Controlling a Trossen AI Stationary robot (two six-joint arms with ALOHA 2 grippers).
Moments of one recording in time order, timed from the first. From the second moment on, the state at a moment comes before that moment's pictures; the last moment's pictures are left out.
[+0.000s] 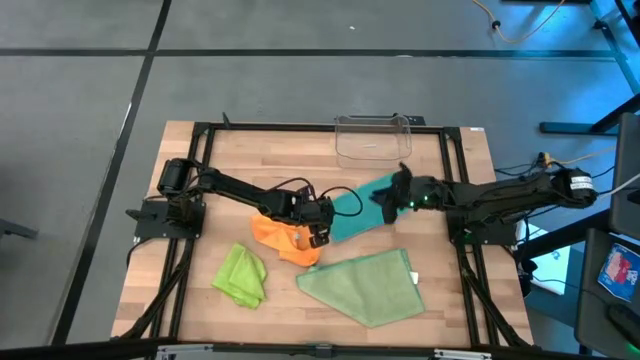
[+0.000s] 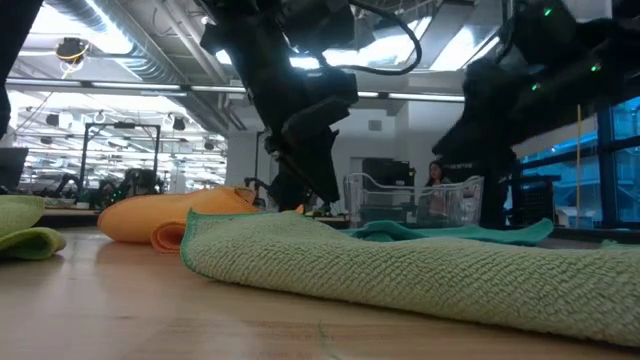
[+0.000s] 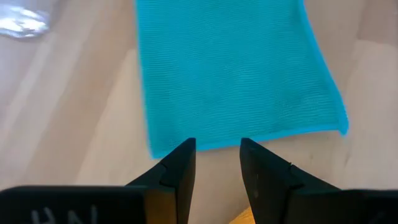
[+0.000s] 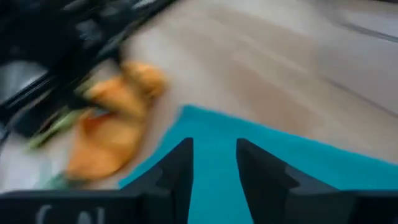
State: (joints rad) left arm -0.08 1.88 1.24 -0.39 -0.32 -0.30; right arm -0.07 1.05 0.31 0.28 0.17 0.55
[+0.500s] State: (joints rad) left arm -0.20 1.54 1.24 -0.67 -0.73 -0.44; right arm 0.18 1.37 0.53 0.44 0.15 0.09
